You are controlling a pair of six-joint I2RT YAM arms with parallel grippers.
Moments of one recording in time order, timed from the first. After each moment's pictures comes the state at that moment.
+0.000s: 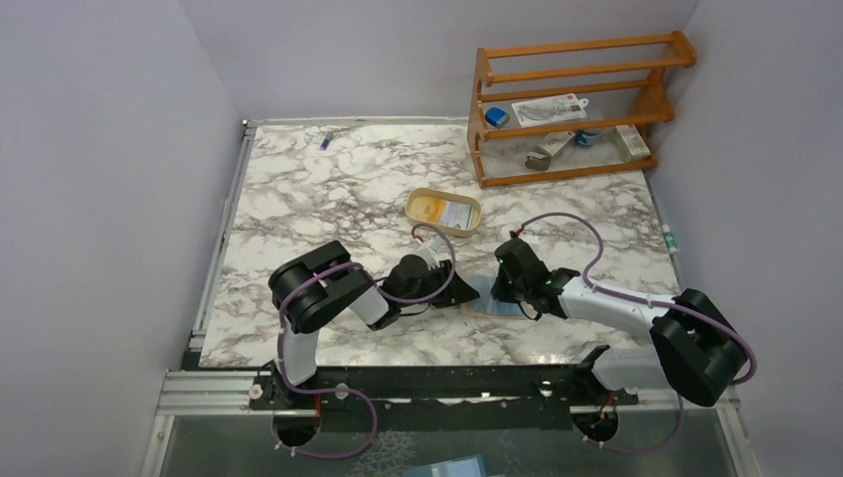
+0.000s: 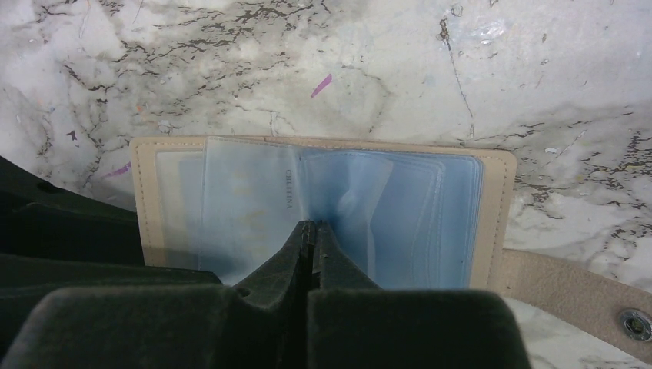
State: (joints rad) left arm -0.87 1.90 0.52 1.02 0.26 -1.03; right arm 0.71 1.30 0.53 -0.17 0.21 0.74
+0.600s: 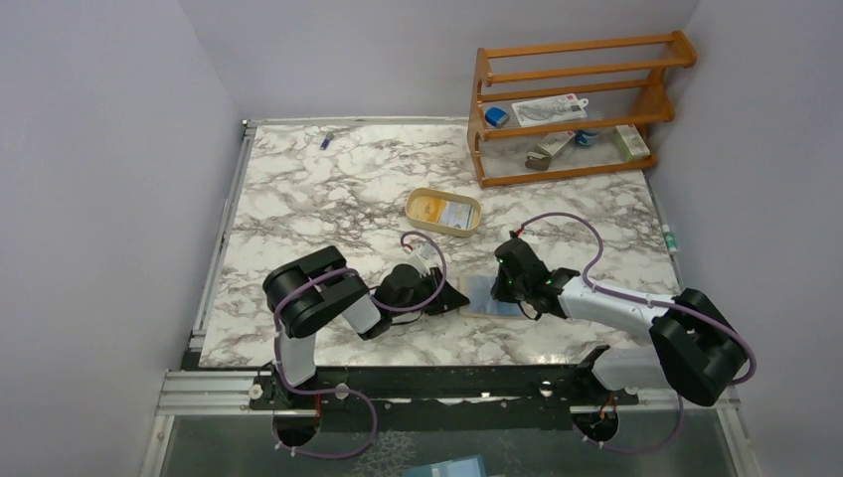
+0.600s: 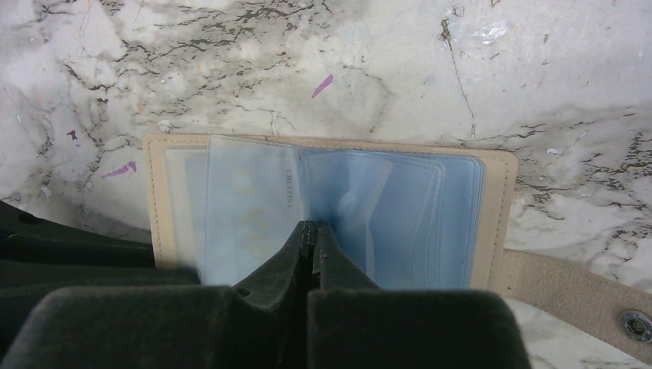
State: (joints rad) left arm -0.91 1.86 0.43 1.07 0.19 -1.08; right arm 0.71 1.30 0.53 -0.16 0.21 0.74
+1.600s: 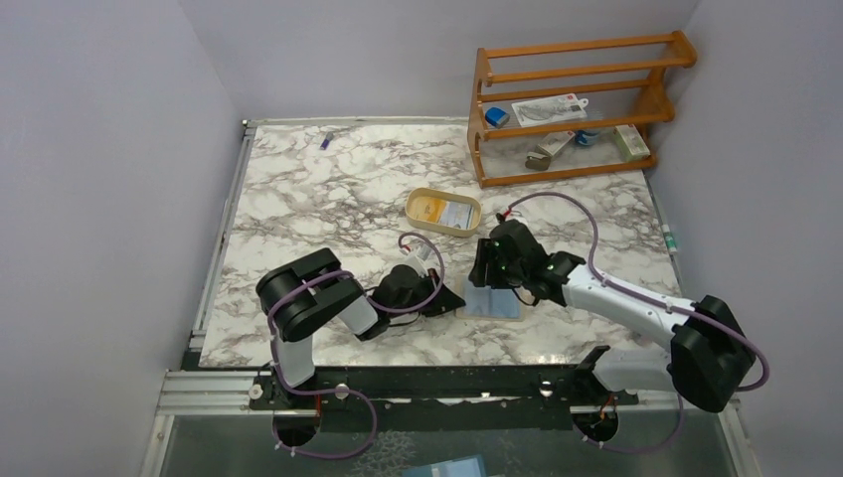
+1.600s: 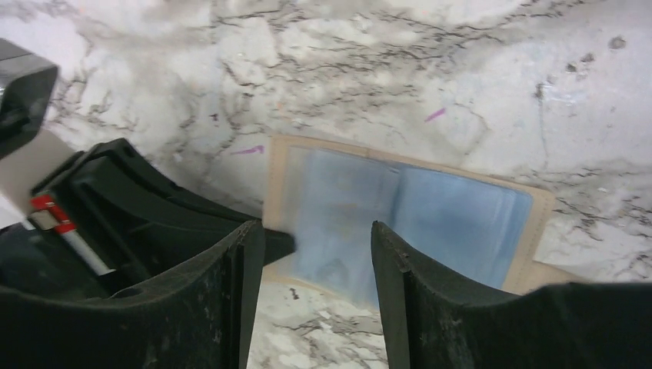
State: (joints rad) left arm -0.90 1.85 0.40 1.06 0.17 -1.07; right arm 0.73 1.24 0.69 -0.31 0.14 0.66
